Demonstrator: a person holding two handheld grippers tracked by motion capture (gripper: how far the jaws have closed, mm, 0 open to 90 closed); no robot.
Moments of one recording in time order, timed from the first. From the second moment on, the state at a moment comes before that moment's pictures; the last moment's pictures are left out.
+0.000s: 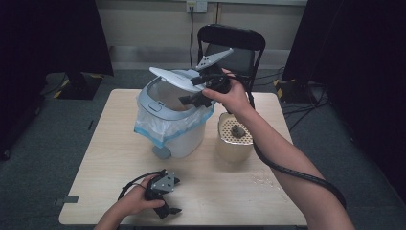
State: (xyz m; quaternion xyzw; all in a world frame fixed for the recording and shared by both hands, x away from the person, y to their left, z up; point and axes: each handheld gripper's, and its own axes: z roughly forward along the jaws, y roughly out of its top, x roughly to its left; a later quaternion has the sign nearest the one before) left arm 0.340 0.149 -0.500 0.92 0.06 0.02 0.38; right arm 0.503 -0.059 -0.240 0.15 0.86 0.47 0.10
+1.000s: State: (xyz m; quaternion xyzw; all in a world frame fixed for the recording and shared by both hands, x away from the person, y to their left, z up) left arm 0.340 0.149 -0.501 0.92 0.06 0.02 0.39; right arm 0.497 -0.043 -0.248 0.14 0.87 0.46 0.07
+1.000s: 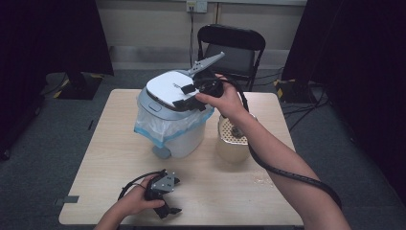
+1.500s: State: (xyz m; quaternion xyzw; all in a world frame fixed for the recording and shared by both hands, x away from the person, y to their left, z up) left arm 0.340 0.149 -0.501 0.92 0.06 0.02 0.39; right arm 0.507 -0.035 -0.253 0.14 0.88 0.45 0.09
